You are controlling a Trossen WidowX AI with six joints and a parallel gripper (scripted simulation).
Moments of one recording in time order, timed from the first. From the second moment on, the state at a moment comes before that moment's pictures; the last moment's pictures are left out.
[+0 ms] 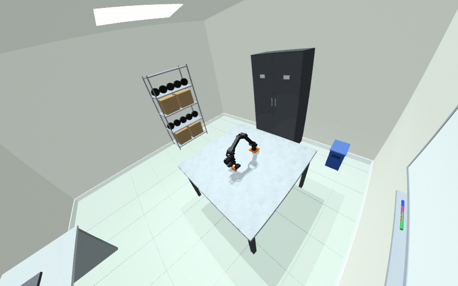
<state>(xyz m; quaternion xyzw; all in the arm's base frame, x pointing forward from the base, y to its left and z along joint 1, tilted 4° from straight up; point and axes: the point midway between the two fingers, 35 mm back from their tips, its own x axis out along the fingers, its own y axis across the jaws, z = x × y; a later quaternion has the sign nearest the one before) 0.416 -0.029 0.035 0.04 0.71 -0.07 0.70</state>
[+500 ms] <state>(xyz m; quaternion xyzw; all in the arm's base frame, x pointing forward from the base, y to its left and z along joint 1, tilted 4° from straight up) 0.412 -0.029 0.043 0.04 0.72 -0.07 0.69</state>
